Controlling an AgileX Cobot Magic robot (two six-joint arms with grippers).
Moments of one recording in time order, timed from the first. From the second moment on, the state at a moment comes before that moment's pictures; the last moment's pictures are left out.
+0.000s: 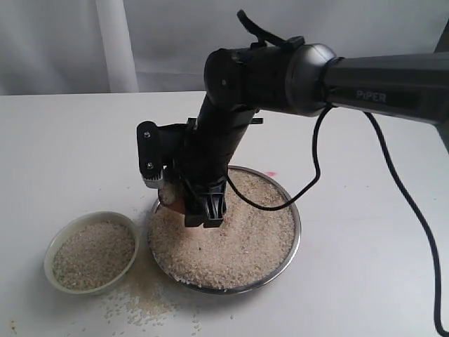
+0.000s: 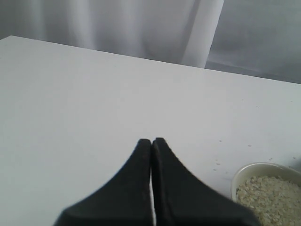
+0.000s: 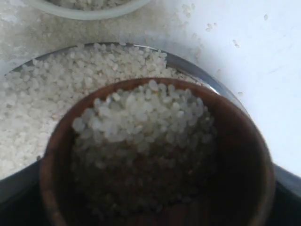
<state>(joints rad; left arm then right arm) 0.07 0.00 0.00 0.20 0.34 -0.34 0.71 2.12 -1.66 0.23 0.92 -1.21</state>
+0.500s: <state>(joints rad) 0.07 0.00 0.00 0.20 0.34 -0.34 0.87 2.08 -1.75 -0.02 0.96 -1.11</state>
